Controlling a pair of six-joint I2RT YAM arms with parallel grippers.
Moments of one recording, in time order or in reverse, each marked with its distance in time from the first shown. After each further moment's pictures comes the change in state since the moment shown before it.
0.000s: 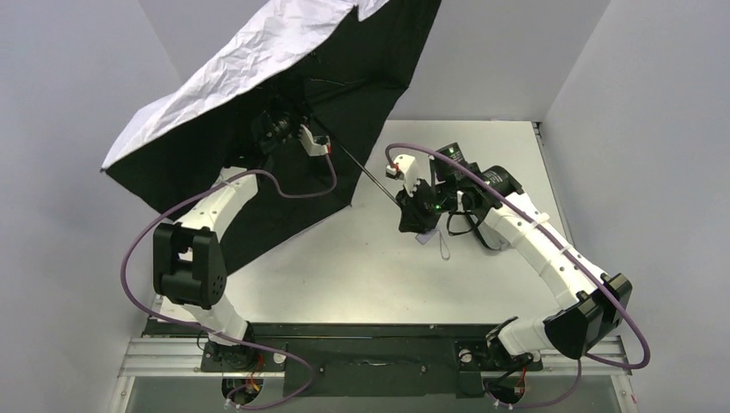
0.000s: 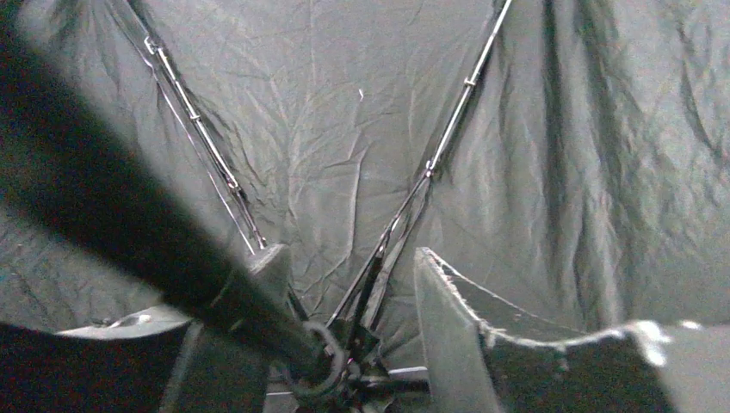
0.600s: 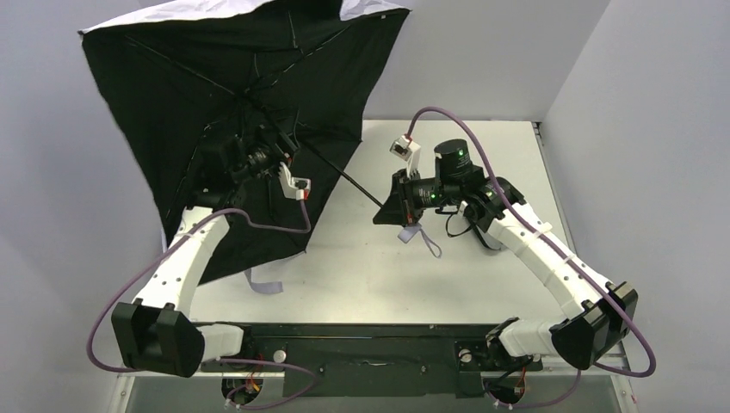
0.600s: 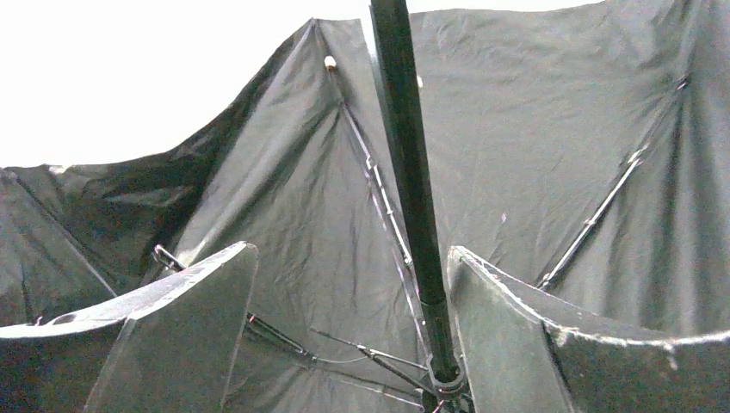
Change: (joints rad) left arm 0.028 -0.402 -0.188 -0.369 0.191 0.105; right arm -0.011 -0.061 -0.096 0.370 -0.293 0.562
